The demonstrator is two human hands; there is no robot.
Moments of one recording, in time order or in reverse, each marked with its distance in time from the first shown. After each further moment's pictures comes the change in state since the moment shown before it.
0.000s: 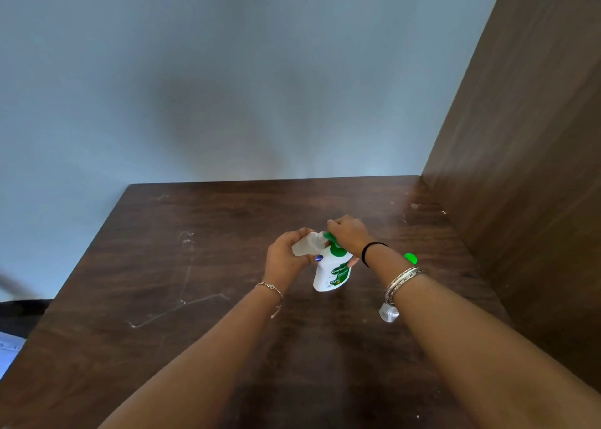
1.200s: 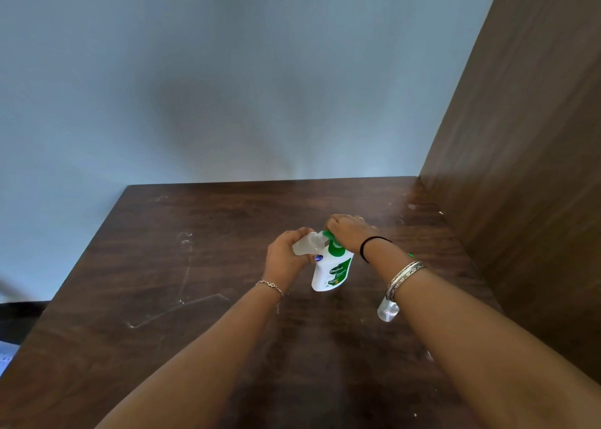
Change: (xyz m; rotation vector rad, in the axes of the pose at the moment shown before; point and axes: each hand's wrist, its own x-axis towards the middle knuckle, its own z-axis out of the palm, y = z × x) left_hand 0.004 0.001 0.000 0.051 -0.010 0.004; right_hand 0.000 -0.004 -0.008 -0.398 -0.048 -0.059
